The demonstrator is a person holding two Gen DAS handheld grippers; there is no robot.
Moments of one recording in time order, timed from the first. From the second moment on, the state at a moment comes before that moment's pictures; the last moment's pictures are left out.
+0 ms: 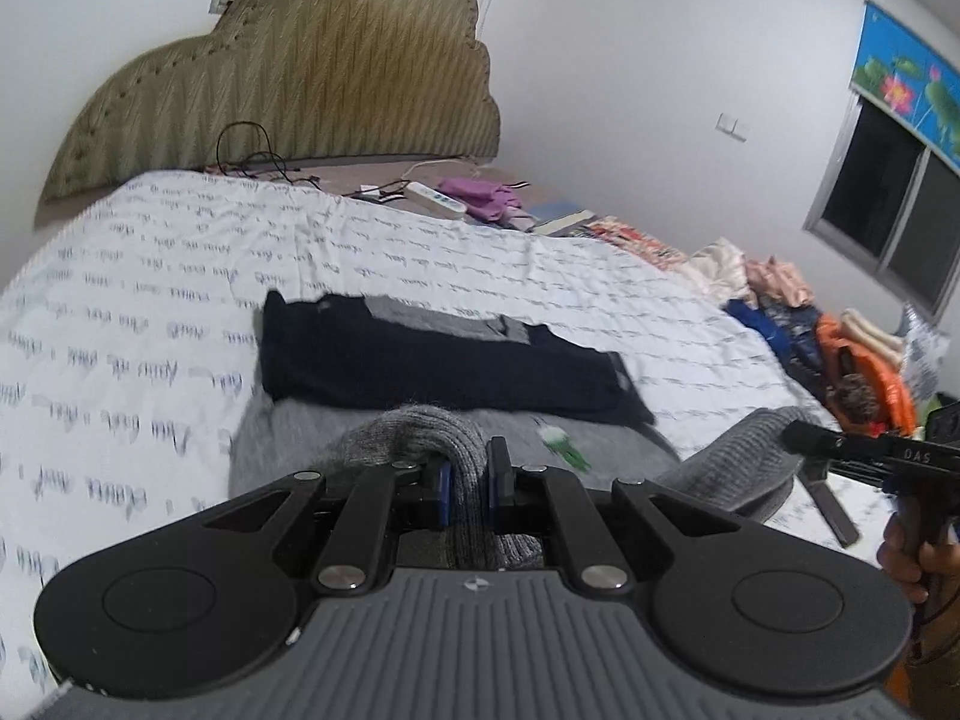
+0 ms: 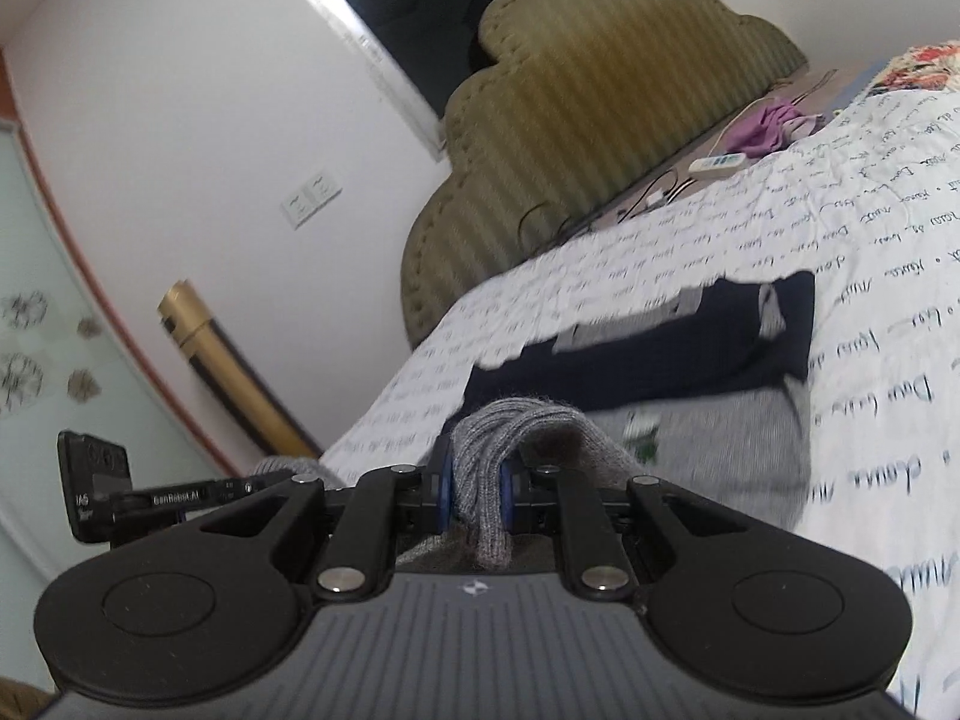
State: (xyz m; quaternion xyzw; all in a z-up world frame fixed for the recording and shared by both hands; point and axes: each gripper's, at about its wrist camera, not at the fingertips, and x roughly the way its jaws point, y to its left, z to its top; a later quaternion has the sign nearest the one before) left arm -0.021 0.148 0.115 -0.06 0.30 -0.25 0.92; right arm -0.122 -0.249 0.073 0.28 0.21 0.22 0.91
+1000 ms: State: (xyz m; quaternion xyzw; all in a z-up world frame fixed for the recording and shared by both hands) left arm 0.264 0.060 0.050 -0.02 0.43 -0.15 0.89; right arm 0.099 -0.322 -0.008 0.40 0.25 0.07 0.88
